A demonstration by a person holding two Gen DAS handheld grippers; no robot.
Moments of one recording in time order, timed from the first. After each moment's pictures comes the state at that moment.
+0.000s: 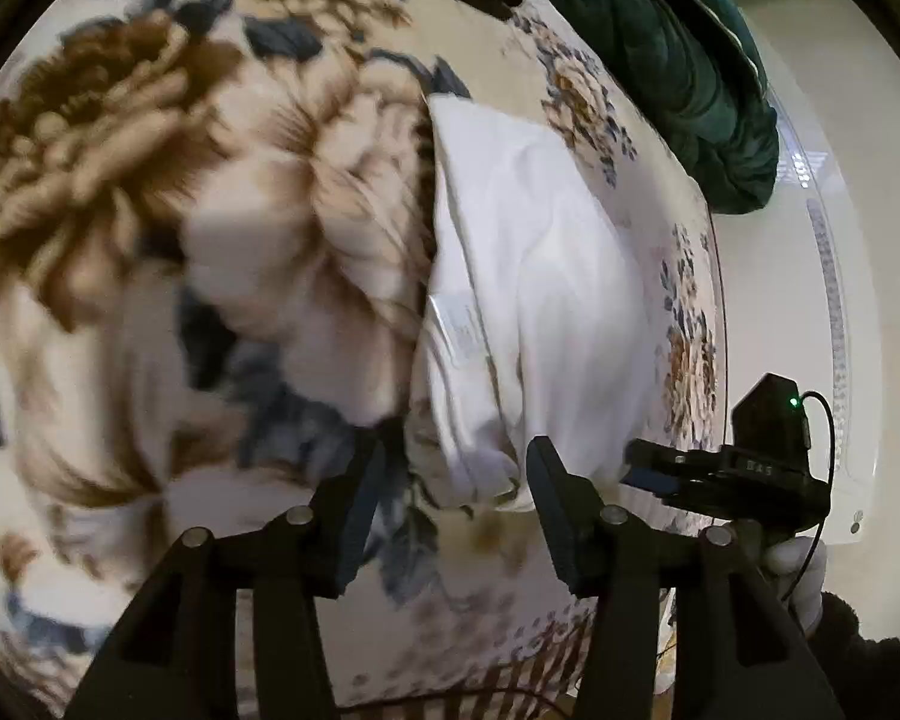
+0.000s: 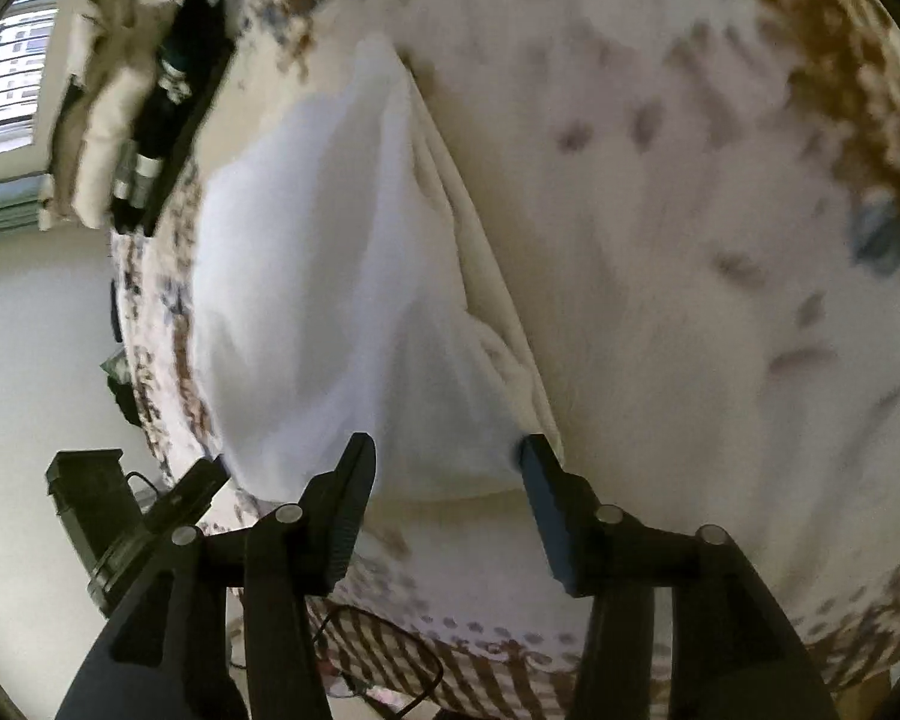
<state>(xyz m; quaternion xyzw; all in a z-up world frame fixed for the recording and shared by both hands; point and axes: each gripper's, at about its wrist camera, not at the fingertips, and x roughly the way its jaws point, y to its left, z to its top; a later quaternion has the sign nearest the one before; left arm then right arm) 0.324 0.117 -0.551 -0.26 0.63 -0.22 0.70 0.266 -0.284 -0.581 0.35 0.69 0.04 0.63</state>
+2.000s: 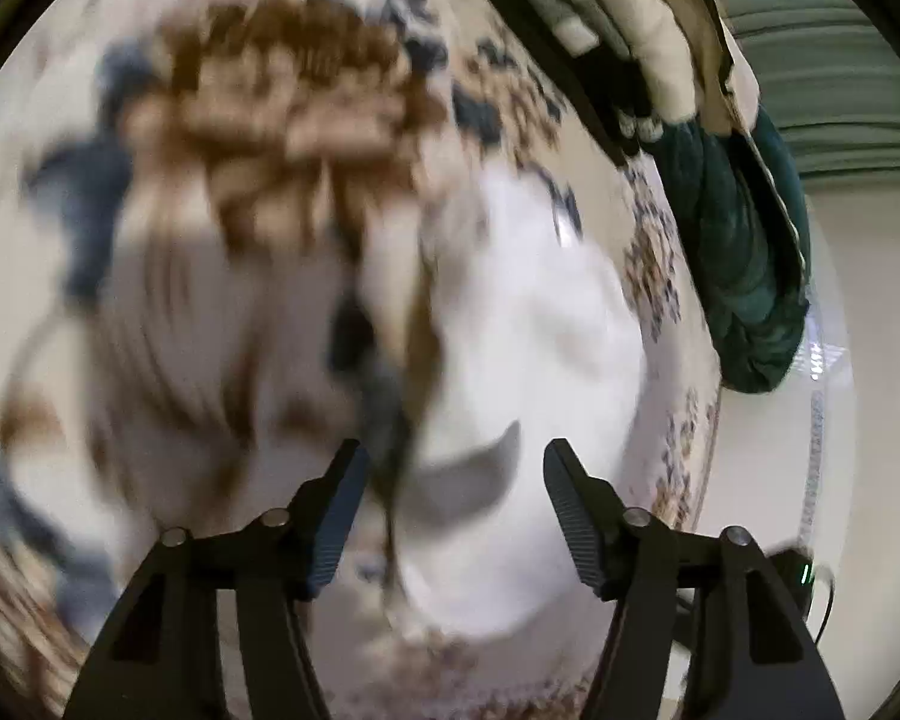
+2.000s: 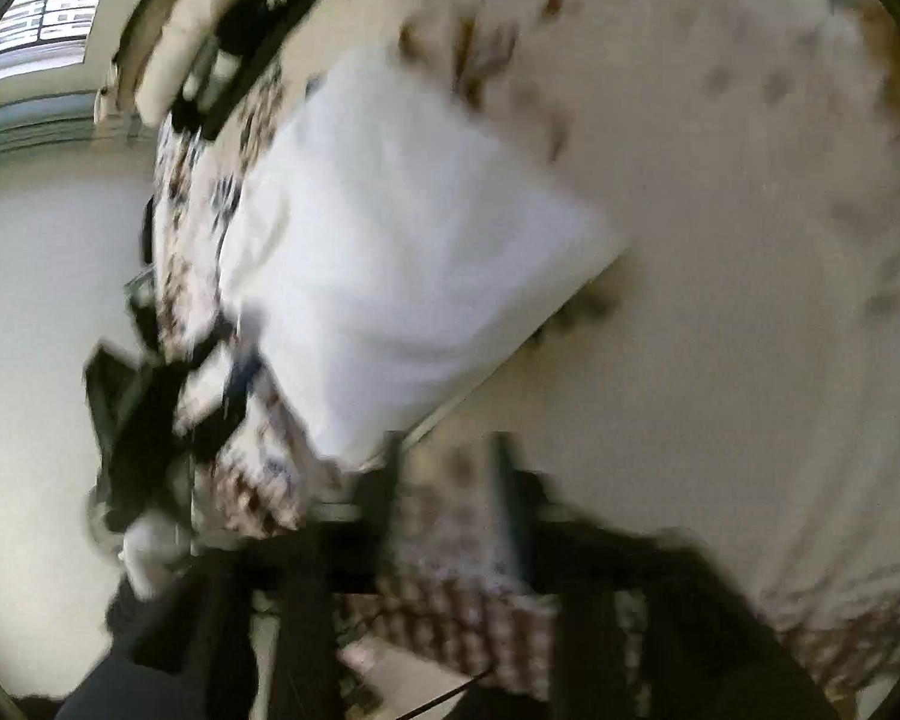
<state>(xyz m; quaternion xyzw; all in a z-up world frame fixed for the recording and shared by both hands) 0.290 0.172 -0.563 -0.42 0.57 -0.09 0.71 0.263 -0.236 -0.538 0.31 0.69 0.12 0.65</state>
